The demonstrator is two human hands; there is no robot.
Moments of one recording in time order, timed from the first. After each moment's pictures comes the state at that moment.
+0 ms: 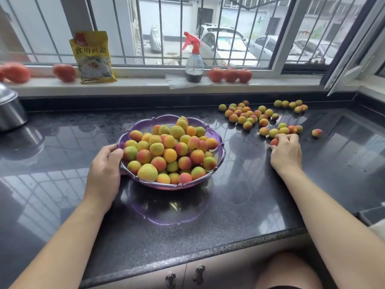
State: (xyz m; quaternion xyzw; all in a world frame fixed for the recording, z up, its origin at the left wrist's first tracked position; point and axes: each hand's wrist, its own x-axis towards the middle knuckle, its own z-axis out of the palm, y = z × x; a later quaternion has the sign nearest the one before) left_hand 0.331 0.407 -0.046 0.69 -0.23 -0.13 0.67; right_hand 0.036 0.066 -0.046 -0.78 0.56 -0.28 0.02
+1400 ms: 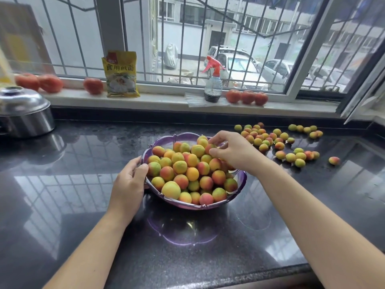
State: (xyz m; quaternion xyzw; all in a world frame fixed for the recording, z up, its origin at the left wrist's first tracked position) left_hand 0.331 0.408 -0.046 0.67 -0.26 -0.16 0.68; right_hand 0.172 0.188 0.056 -0.90 0.27 -0.17 0.28
